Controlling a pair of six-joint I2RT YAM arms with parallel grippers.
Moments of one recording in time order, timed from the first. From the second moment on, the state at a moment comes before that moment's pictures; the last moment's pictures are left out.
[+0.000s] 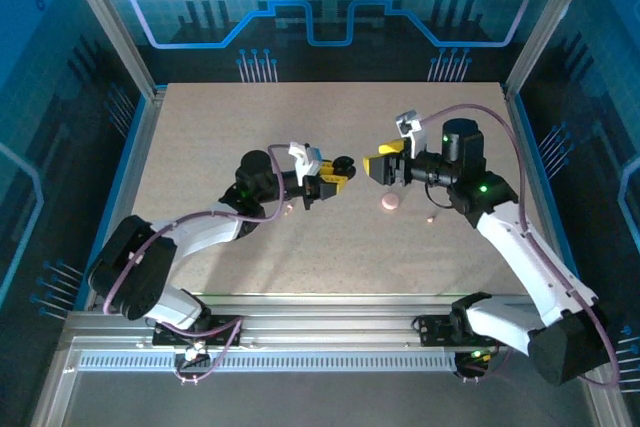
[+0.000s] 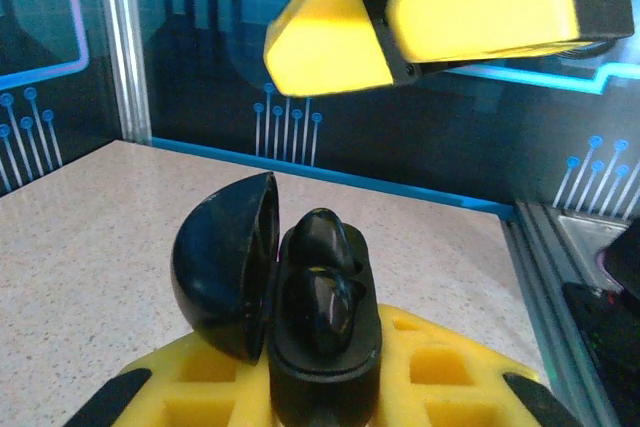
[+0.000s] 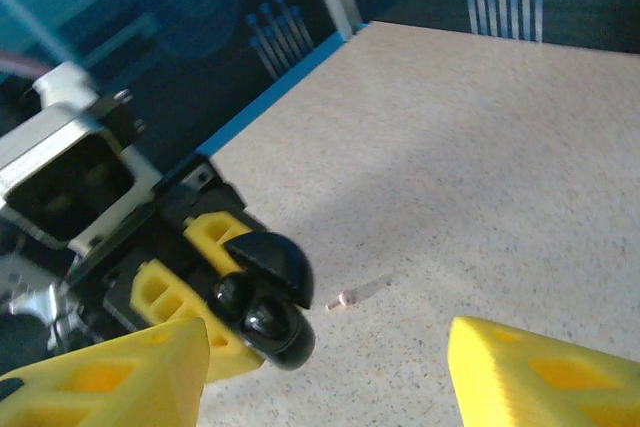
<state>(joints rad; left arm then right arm) -0.54 1.47 0.72 0.74 0.75 -0.06 0.32 1.08 1.00 -0.32 -0.64 0.10</state>
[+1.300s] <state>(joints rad) -0.54 1.37 0.74 0.50 0.89 0.07 0.44 1.25 1.11 -0.62 -0.79 -0.73</state>
